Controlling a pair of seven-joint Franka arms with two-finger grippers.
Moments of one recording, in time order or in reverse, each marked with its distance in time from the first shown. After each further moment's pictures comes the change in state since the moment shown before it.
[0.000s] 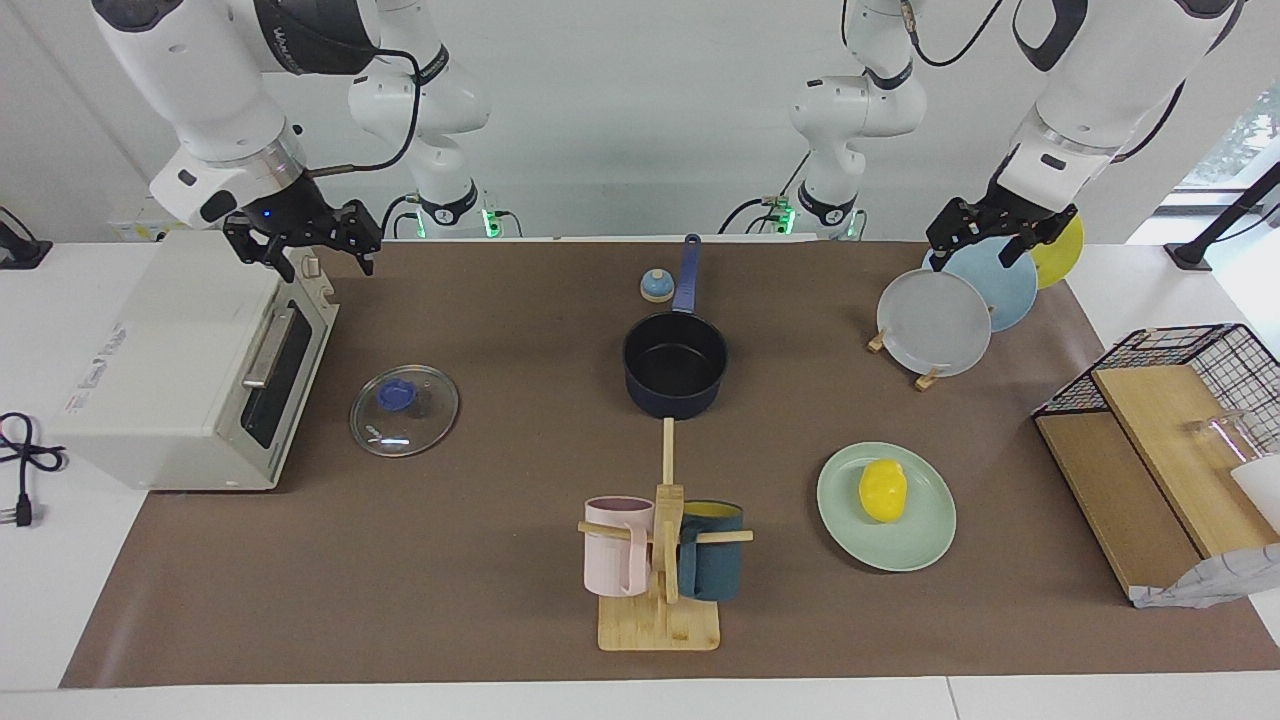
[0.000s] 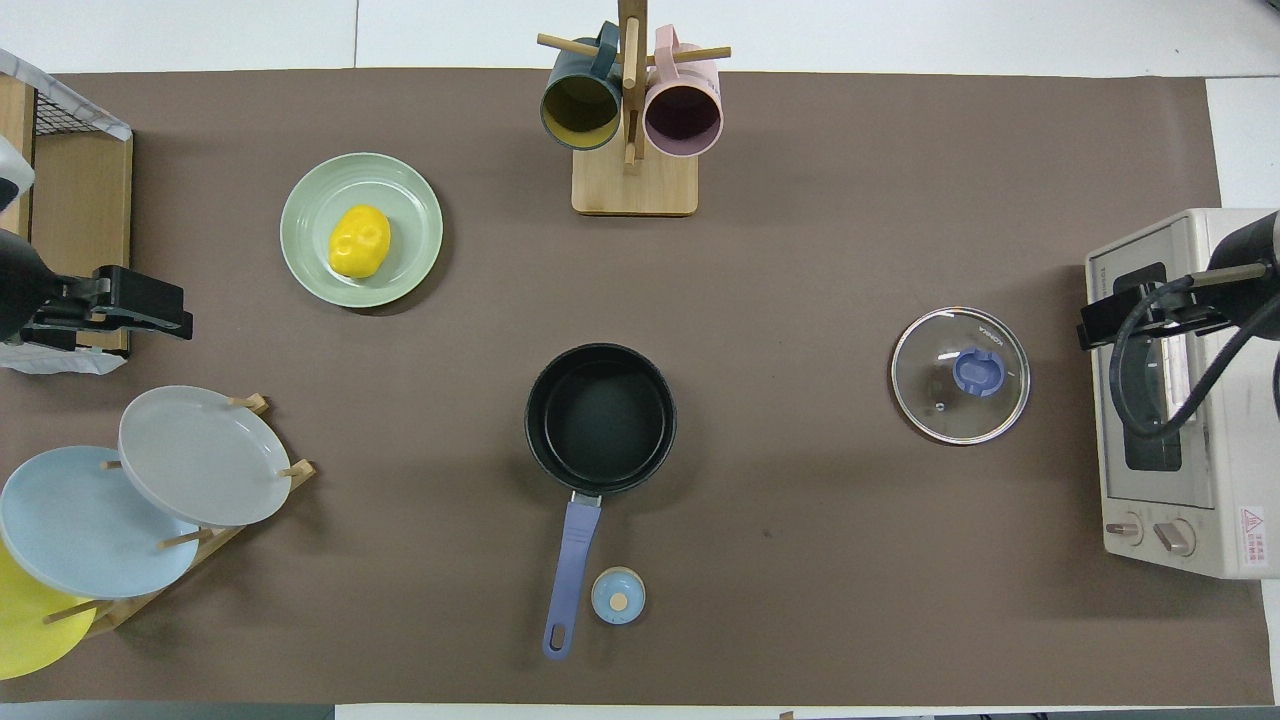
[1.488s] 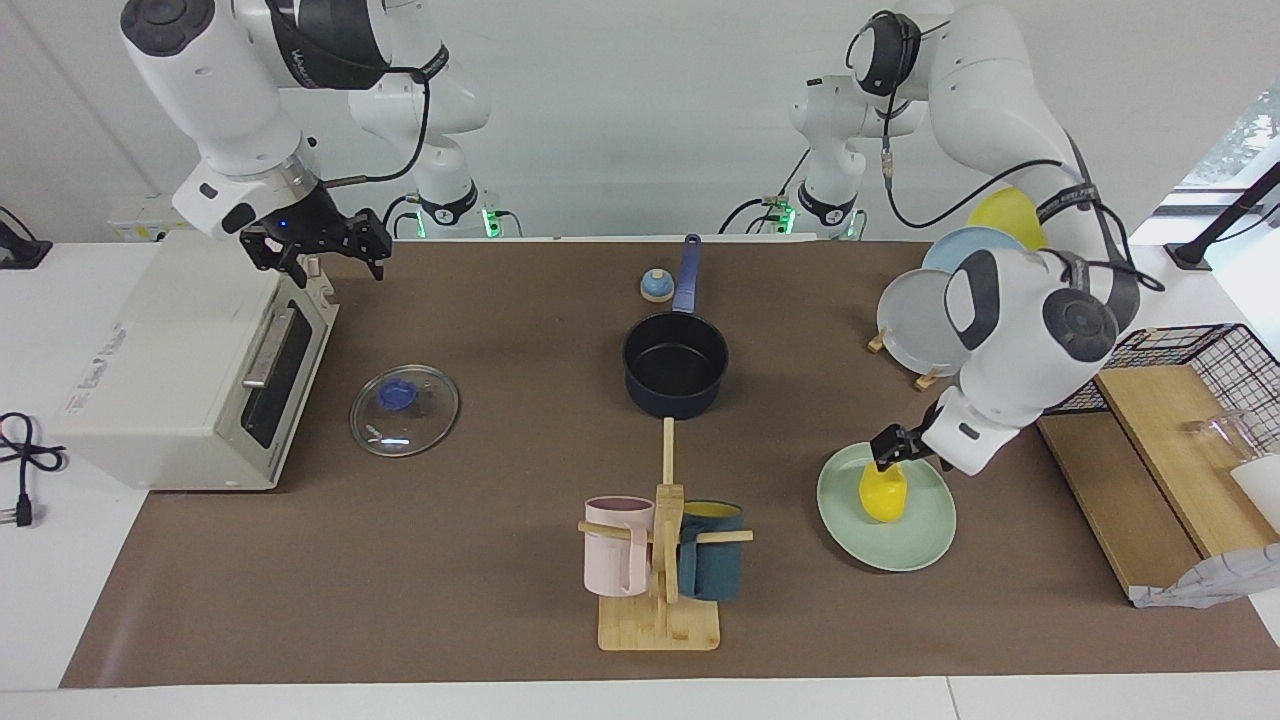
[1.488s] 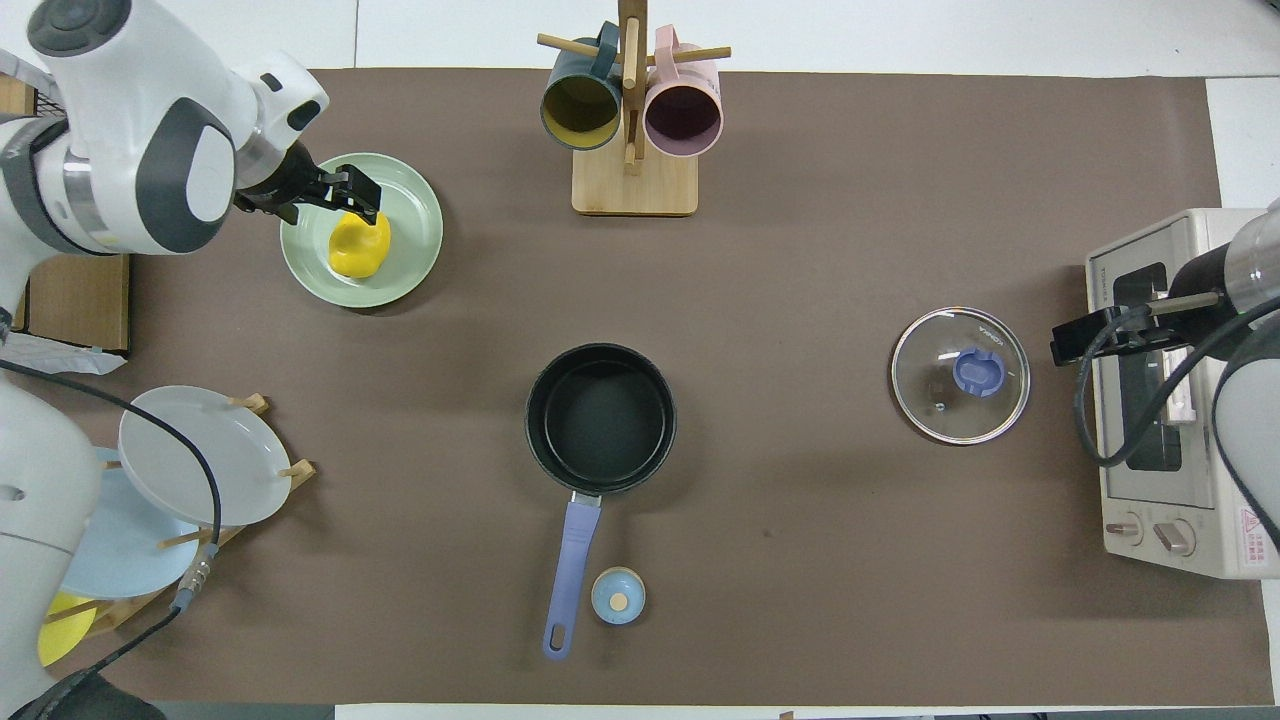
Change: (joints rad) left arm -0.041 0.640 -0.021 0.264 -0.001 0.372 0.101; right arm 0.003 -0.058 0.008 -0.170 0.003 0.147 -0.001
